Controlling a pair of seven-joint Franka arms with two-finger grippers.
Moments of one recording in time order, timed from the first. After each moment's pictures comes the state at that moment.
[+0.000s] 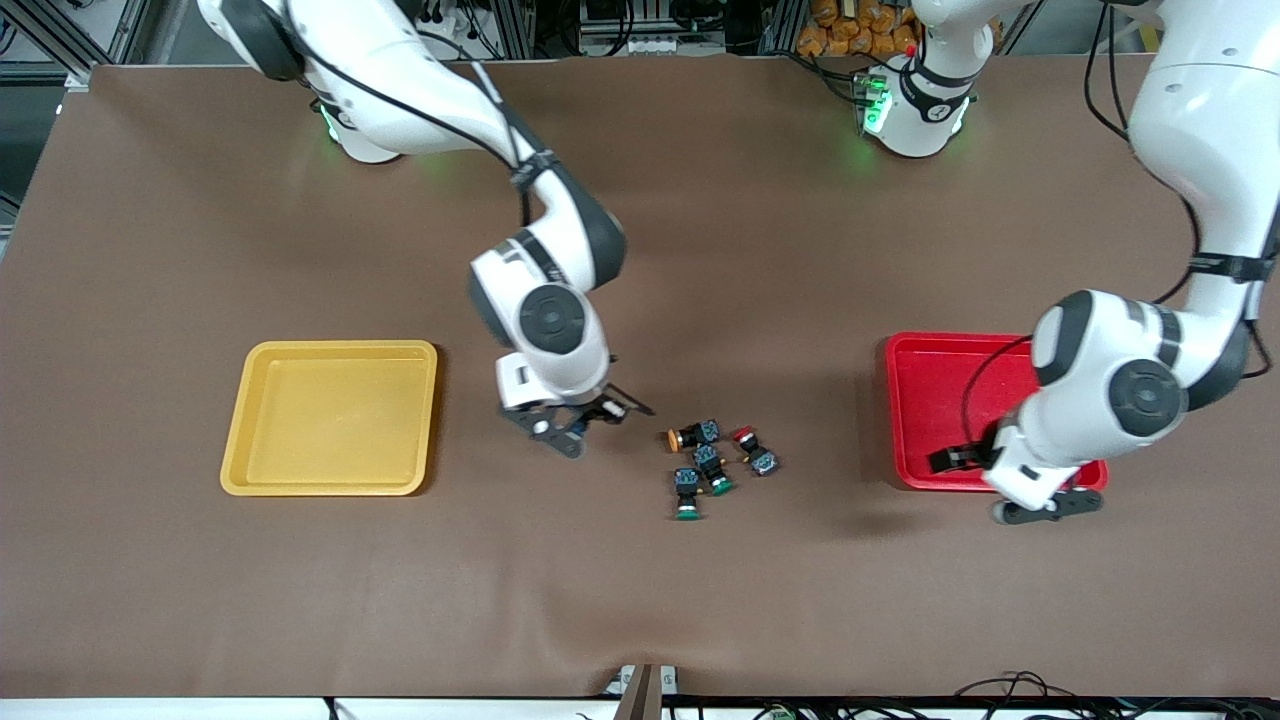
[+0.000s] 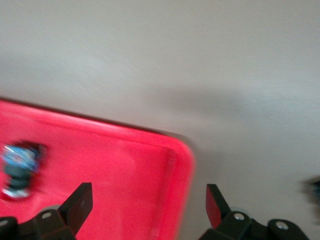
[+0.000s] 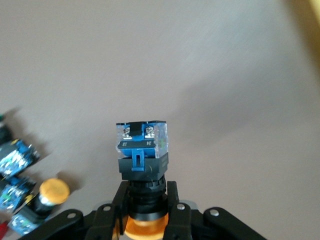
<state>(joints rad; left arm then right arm) 0.33 0.66 -0.58 -1.59 0.37 2.13 -0.57 0.62 0.77 -0.05 -1.22 0.05 1.96 1.09</state>
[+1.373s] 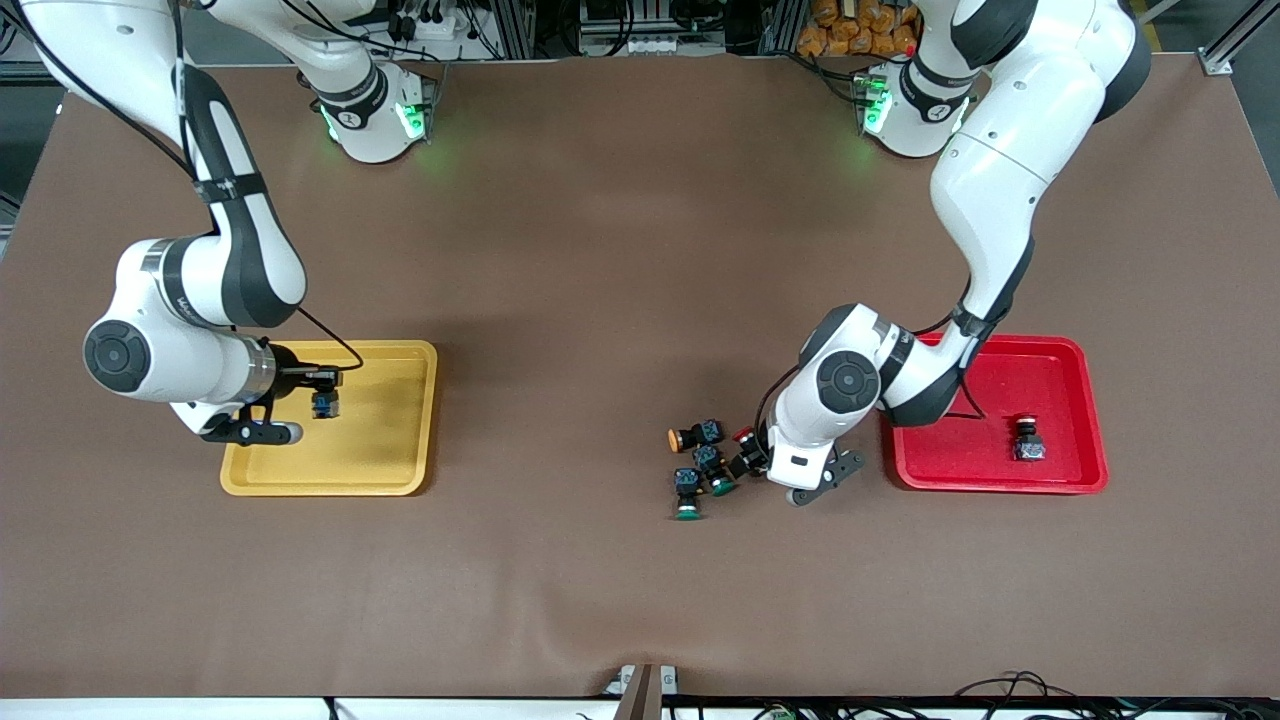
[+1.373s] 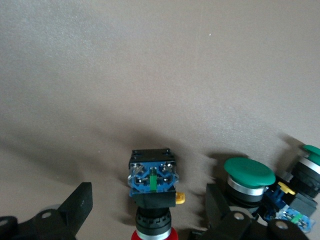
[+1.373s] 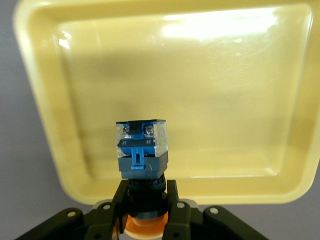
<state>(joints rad) -0.13 0.88 -0.43 -1.49 0.33 2.38 -1.19 0.07 0.36 -0.05 -1.94 0.11 2.08 -0.01</state>
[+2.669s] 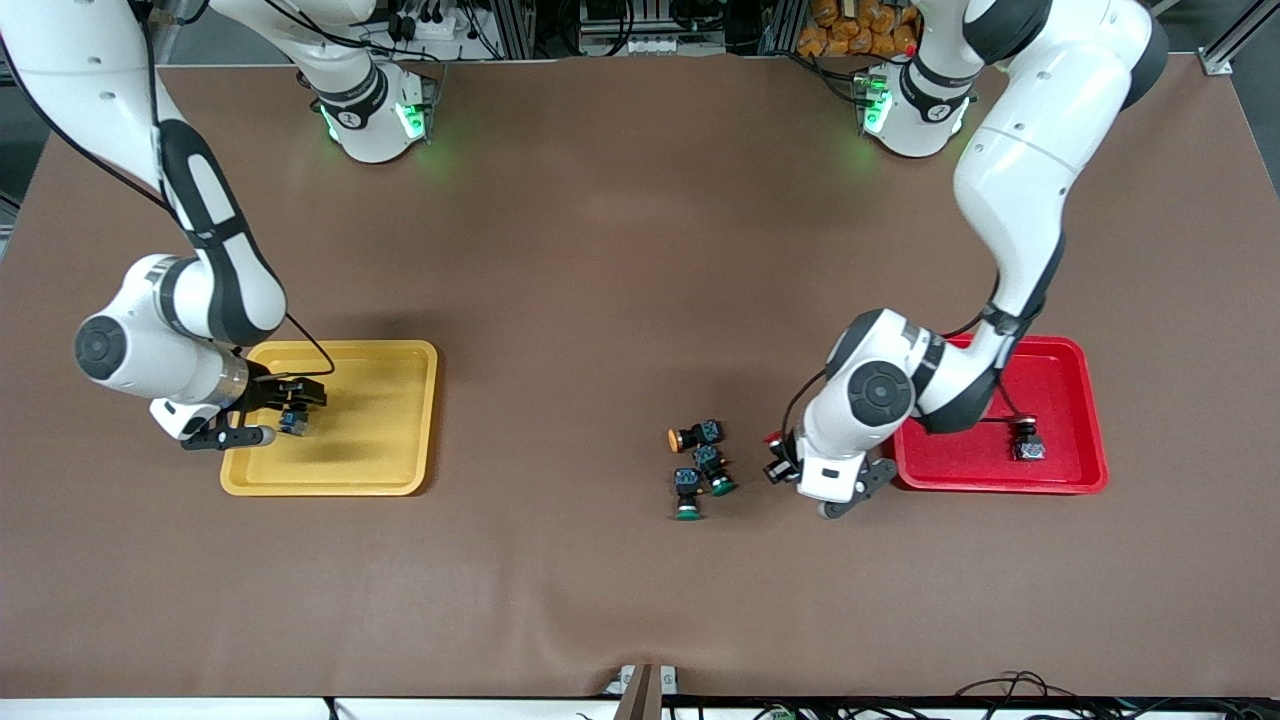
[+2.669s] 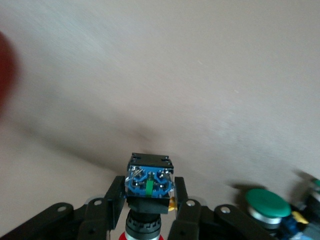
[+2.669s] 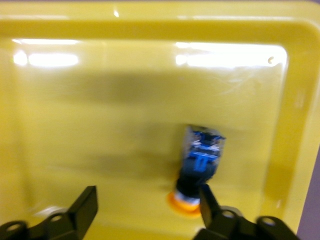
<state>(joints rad) -0.06 0.81 -0.42 -1.47 0.33 2.23 -1.10 -0.06 0.43 -0.02 -1.96 0.18 2.23 -0.26</state>
